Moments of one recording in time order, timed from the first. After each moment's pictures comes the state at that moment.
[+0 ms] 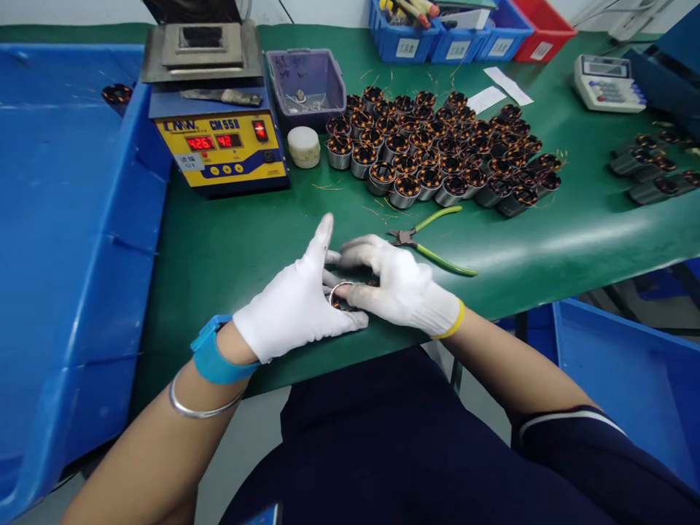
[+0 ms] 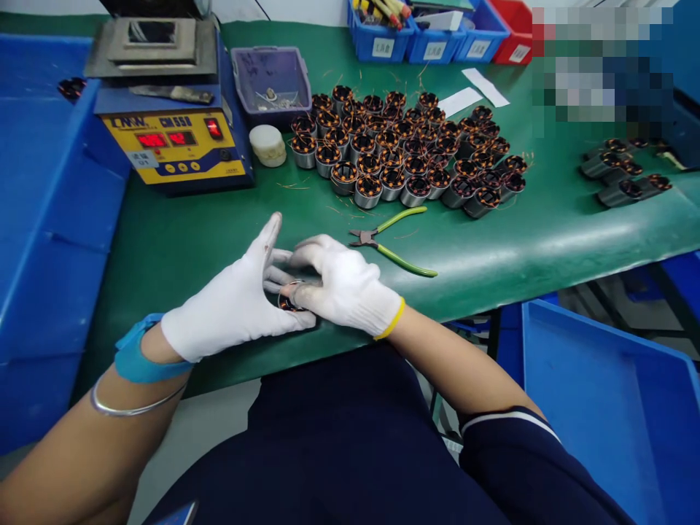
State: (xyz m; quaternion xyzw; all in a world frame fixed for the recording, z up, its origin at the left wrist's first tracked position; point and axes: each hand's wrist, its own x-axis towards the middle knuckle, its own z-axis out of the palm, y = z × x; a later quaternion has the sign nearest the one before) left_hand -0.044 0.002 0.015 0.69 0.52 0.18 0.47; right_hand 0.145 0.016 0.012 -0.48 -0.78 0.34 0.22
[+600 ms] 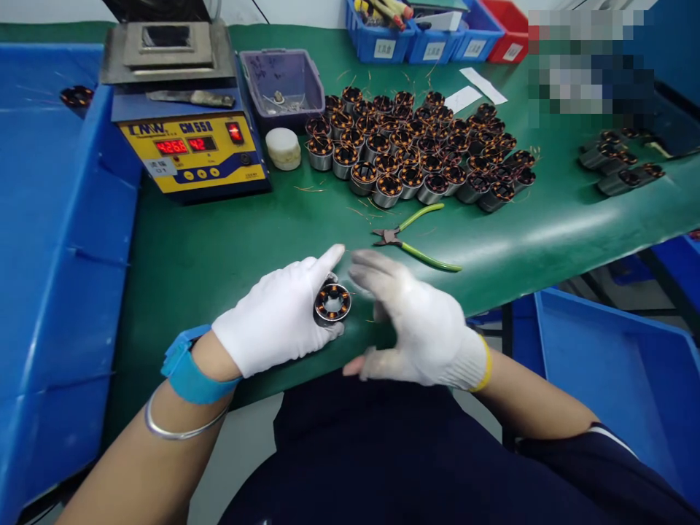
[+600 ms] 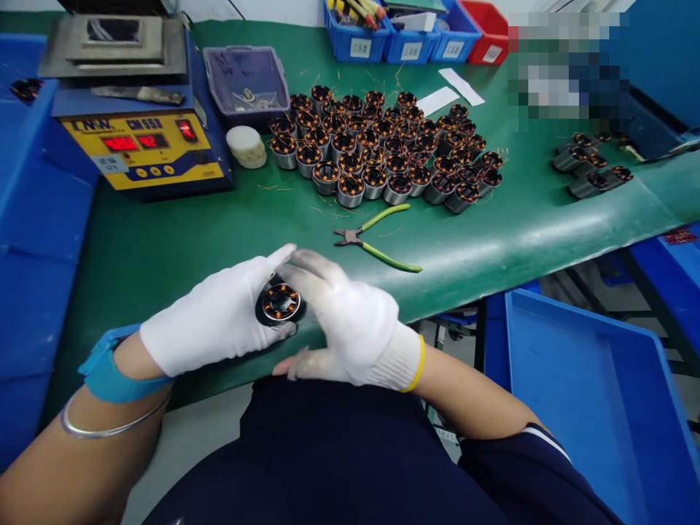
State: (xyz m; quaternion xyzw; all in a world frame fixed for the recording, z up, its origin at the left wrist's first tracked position) left_hand -0.048 0.004 0.016 0.84 0.48 0.04 0.24; right_hand 0.167 -0.033 0.018 -0.47 -0.84 0.18 0.20
